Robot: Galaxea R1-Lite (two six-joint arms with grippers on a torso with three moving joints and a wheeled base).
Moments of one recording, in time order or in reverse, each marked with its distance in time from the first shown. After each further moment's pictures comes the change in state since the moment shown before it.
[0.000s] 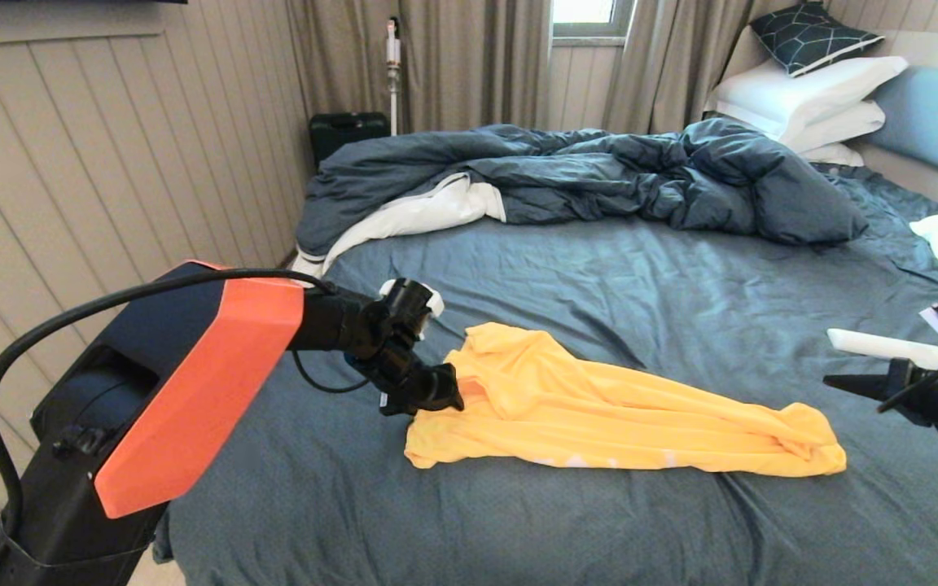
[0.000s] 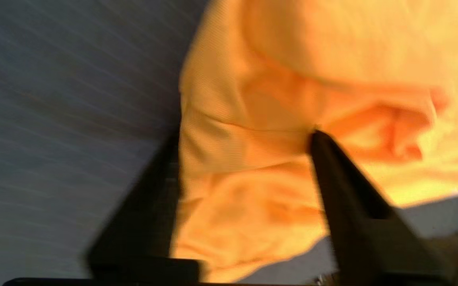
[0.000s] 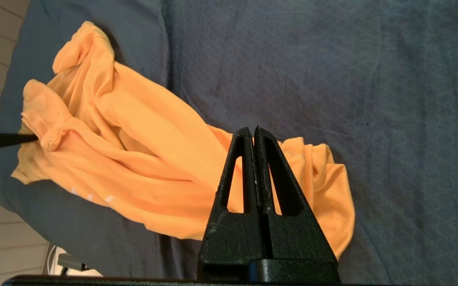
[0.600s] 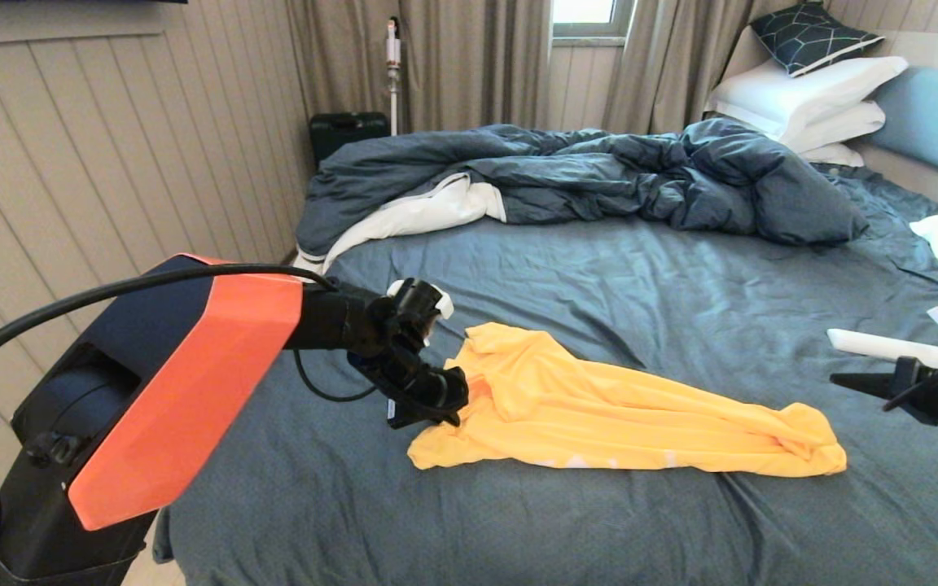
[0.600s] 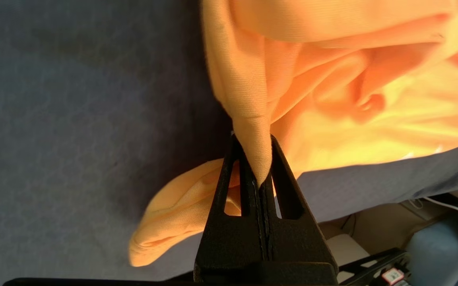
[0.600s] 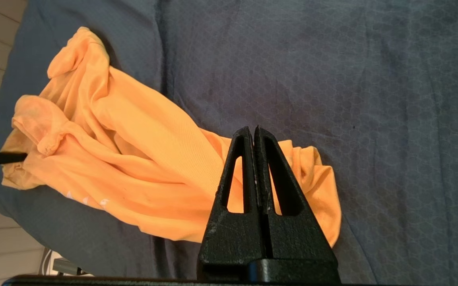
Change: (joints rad) left arm -0.032 -0.043 0.029 0.055 -0.057 -0.112; right arm -0.015 0.005 -0.013 0.000 0.001 -0.004
